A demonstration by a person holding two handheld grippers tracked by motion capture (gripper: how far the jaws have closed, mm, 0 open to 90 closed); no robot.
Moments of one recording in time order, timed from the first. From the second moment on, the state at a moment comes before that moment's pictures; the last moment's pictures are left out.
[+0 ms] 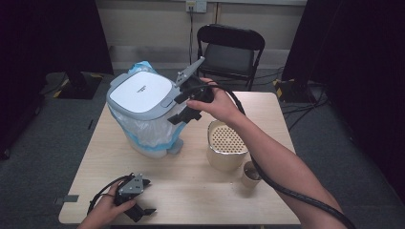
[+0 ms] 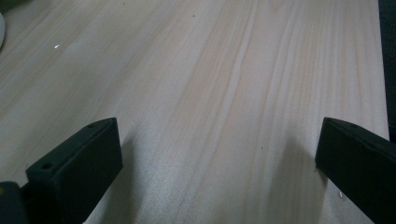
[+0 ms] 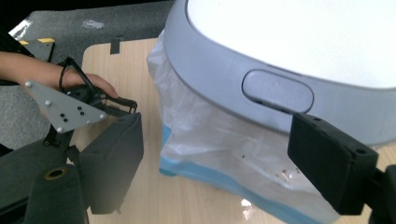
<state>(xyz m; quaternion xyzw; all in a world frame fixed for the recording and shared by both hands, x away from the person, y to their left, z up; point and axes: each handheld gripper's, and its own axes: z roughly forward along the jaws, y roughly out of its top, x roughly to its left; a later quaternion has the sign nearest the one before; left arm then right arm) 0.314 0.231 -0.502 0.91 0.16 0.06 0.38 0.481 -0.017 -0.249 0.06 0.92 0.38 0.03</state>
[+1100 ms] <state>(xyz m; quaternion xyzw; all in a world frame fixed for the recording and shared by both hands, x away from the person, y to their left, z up) 0.314 0.231 -0.502 0.91 0.16 0.06 0.38 0.492 0.009 -0.253 0.06 0.91 0.40 0.03</state>
